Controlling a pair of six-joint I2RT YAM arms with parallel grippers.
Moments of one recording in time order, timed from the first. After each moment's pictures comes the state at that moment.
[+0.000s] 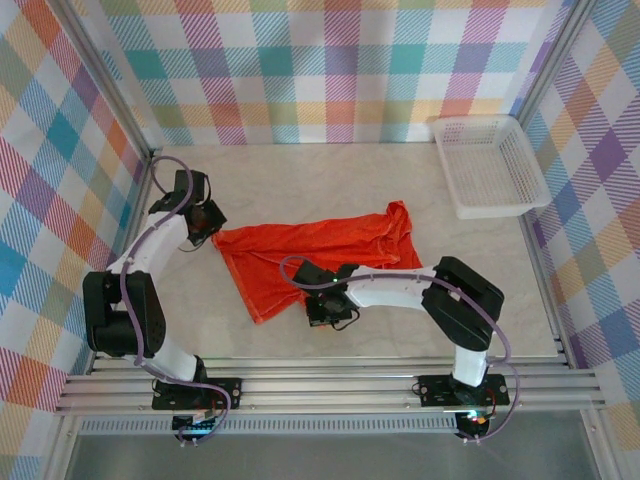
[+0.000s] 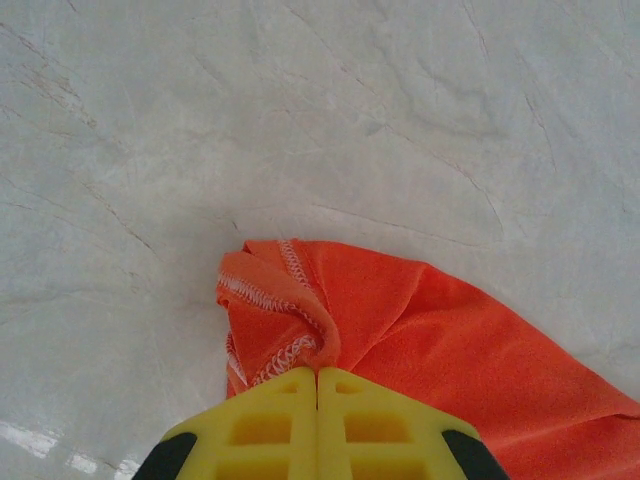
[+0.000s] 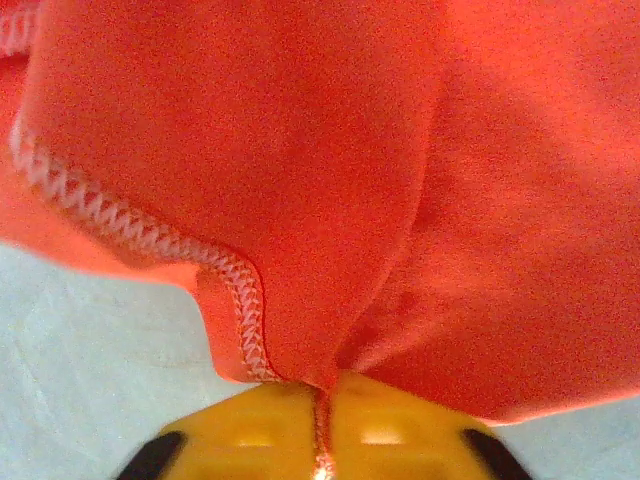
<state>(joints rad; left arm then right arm) -0.03 1.56 1.17 -0.63 -0.03 -0.65 1.07 1.83 1.13 -0.61 -0.01 0.86</state>
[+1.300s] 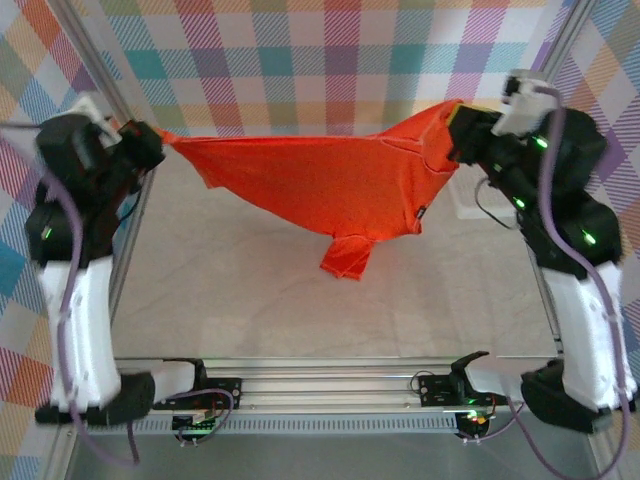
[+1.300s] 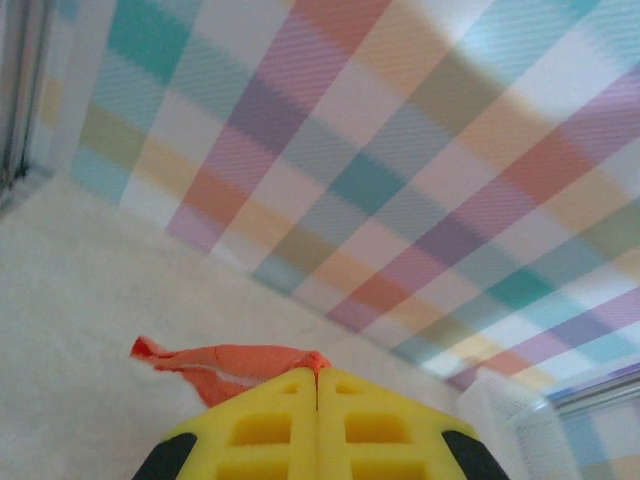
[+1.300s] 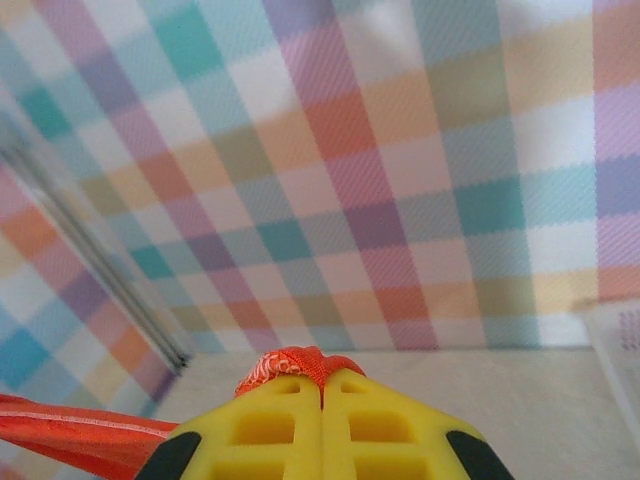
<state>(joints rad) -0.03 1.17 1.93 -0.95 0.00 -0.62 0.40 1.17 1.97 -0.80 0.04 0.34</state>
